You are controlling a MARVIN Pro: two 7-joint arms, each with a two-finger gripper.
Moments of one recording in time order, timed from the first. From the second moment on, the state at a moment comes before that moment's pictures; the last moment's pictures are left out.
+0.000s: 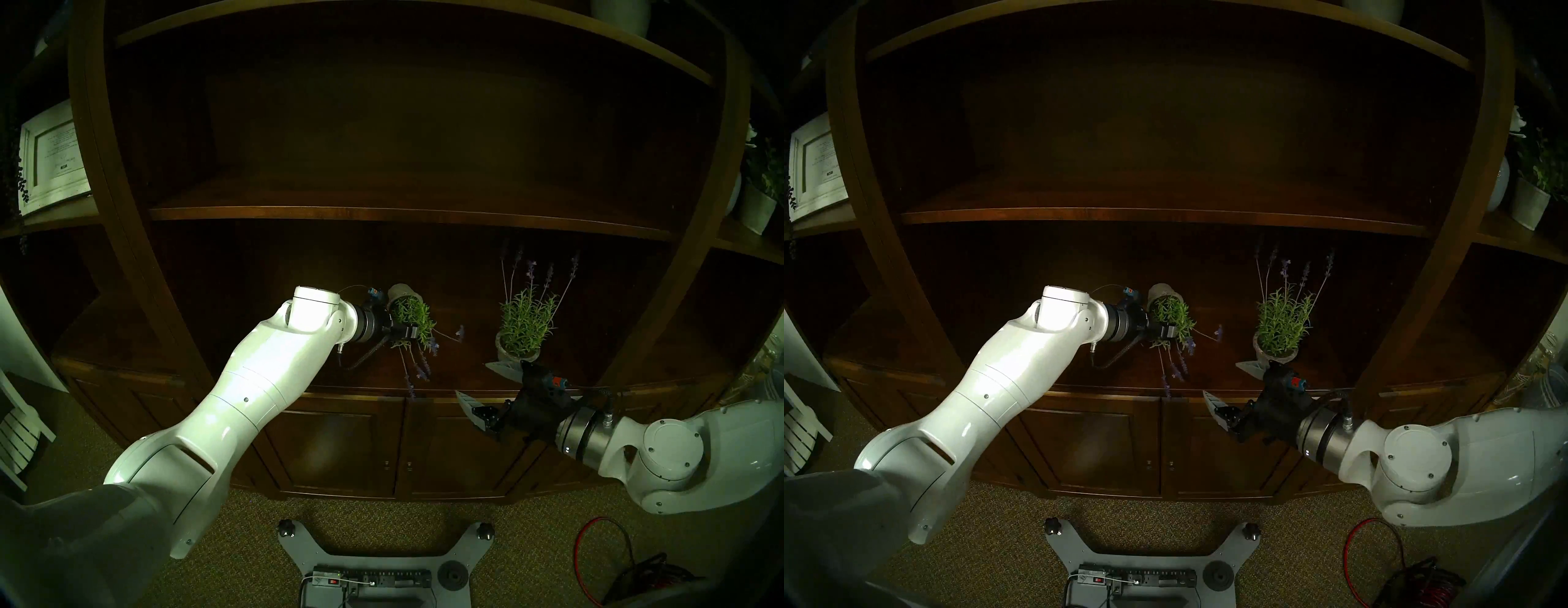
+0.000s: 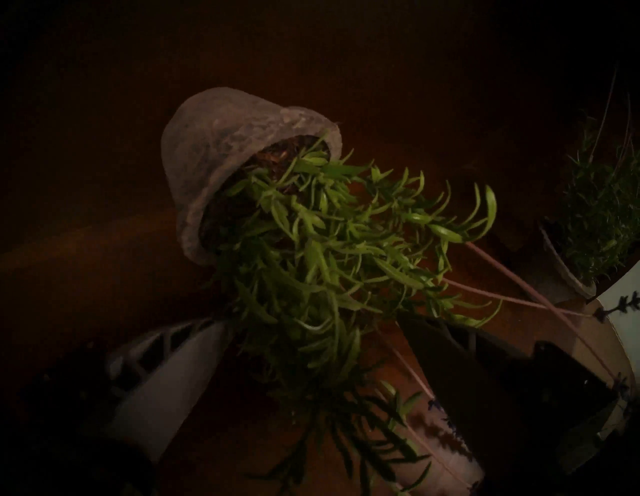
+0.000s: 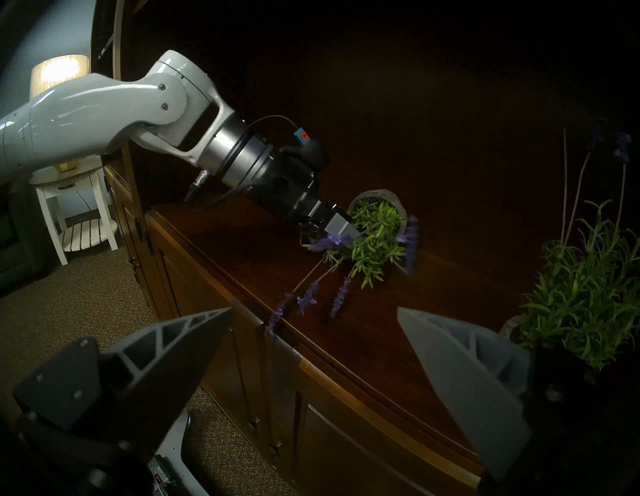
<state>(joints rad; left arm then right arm) 0.95 -1.36 -1.03 -1.18 -0.59 0.78 -0.24 0.61 -0.18 -1.53 -2.23 1.00 -0.44 -0.30</state>
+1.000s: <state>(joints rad) 0.79 -1.46 -0.97 -1.06 -0.54 0.88 -0.50 0.61 -0.16 -1.53 -2.23 1.00 -0.45 -0.30</state>
